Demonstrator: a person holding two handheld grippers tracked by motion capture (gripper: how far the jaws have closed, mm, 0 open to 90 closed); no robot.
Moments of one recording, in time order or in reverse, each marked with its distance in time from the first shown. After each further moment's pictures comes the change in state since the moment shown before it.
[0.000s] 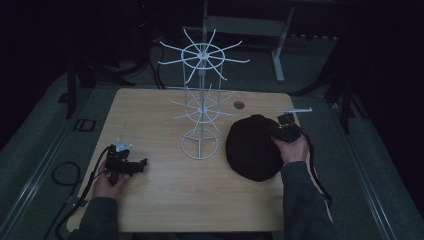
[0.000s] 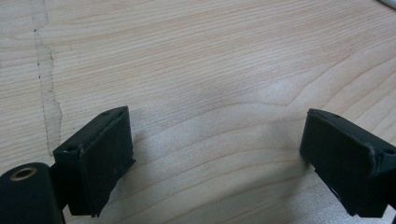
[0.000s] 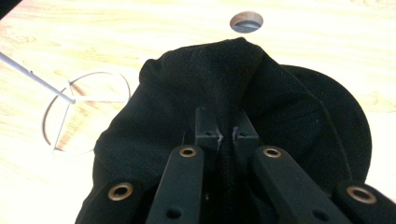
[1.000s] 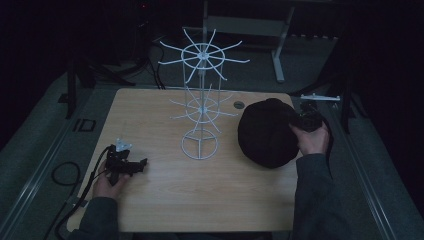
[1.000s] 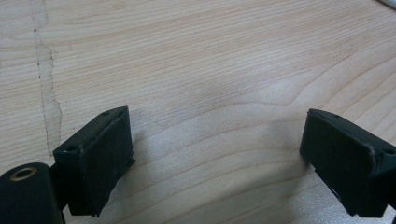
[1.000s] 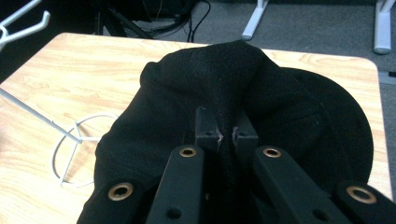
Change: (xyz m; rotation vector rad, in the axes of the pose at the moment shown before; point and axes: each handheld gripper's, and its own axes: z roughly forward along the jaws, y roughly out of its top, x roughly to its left) left arm 0.000 0.000 0.000 -0.001 0.000 -0.001; right arm -0.022 0.032 -0.056 -0.133 -0.015 0.011
